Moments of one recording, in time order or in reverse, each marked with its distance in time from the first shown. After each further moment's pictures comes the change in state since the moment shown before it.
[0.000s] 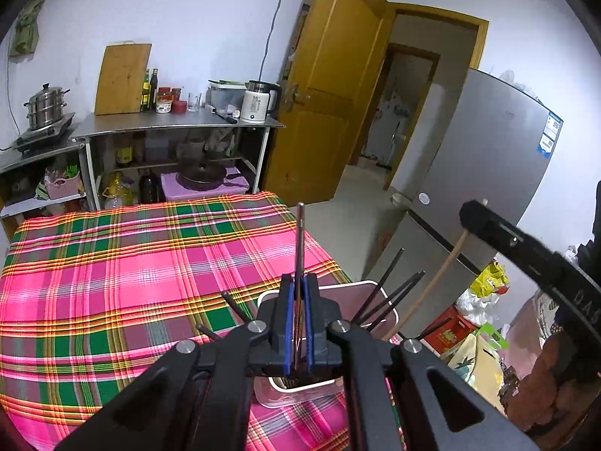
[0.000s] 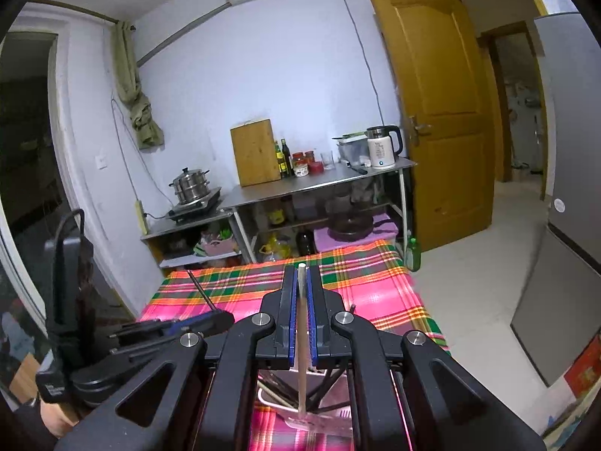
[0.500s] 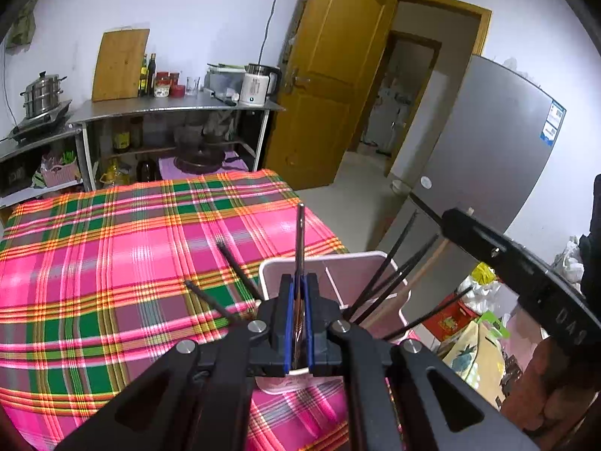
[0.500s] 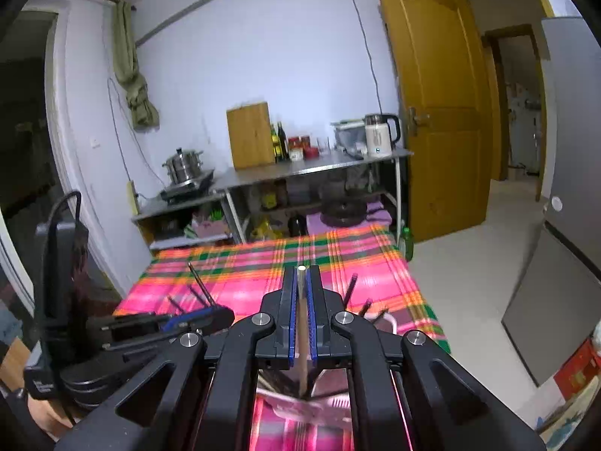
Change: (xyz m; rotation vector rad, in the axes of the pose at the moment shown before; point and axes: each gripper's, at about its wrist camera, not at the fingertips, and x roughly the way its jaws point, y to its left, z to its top) left arm 0.017 0.004 -0.025 -0.002 0.061 -0.004; right arm 0.020 0.003 -0.038 -0.031 0.083 -0.029
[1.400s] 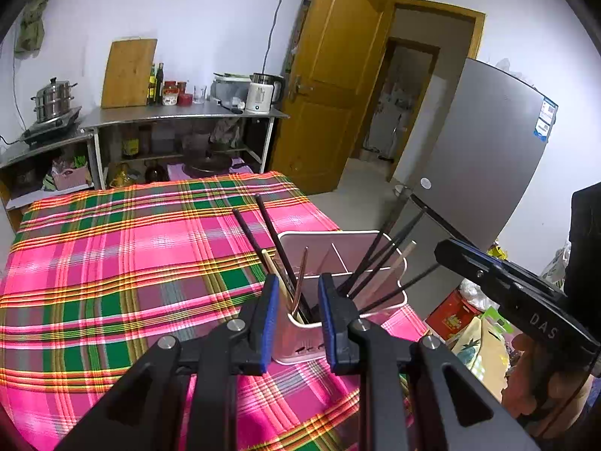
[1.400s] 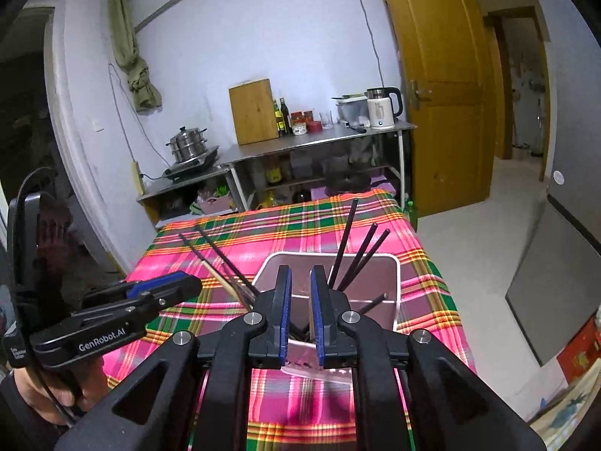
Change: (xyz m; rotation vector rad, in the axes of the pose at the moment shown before) left arm -0.051 0.003 -0.031 0.015 -0.052 0.021; right arm -0.022 0.000 -0.031 0.010 0.056 0.014
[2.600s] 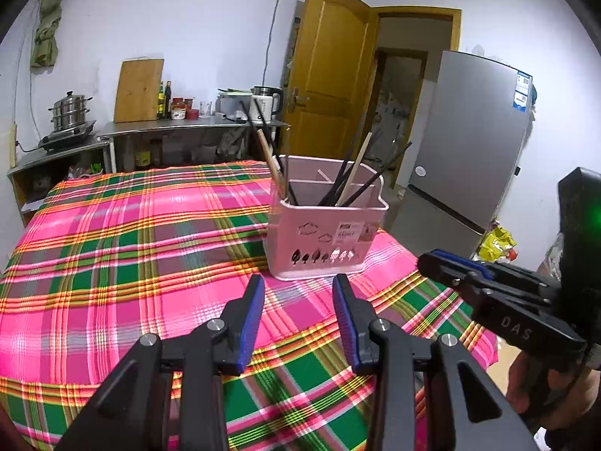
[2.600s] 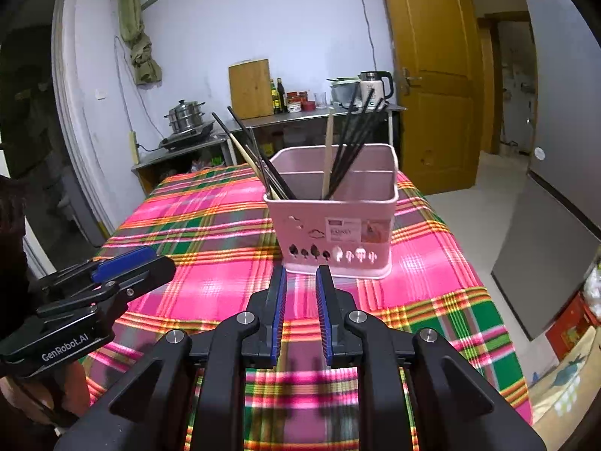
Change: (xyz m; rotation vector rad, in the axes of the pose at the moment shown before) left arm -0.044 -0.014 -0.124 0.054 -0.089 0.046; right arm -0.033 0.022 -0.122 -0.048 0.034 -0.079
